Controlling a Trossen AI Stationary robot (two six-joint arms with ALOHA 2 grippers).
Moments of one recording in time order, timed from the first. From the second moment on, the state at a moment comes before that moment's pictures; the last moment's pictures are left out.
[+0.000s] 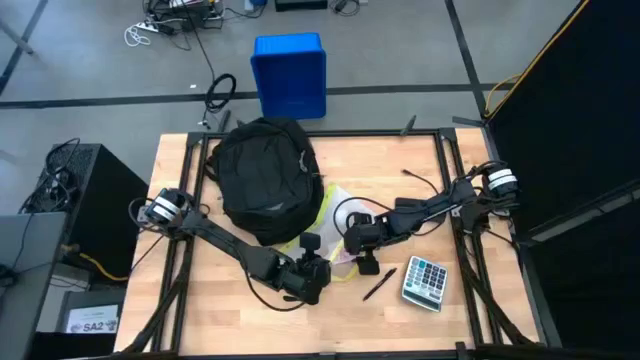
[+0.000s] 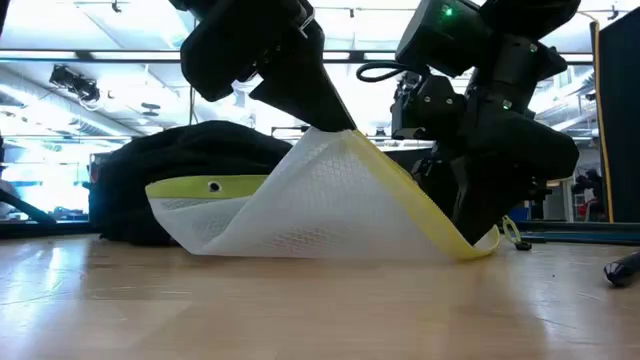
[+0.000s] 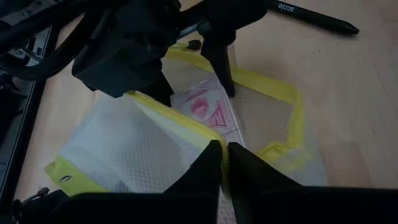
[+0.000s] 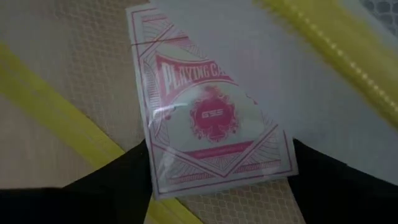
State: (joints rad) left arm -0.47 1.90 1.33 -0.34 -0.65 -0.04; right arm 0.22 1.75 0.89 -0.26 0.08 0.14
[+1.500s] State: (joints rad) left arm -0.47 1.90 1.33 -0.39 -0.66 -0.08; right arm 0.57 1.70 1.03 -0.49 0.11 0.44
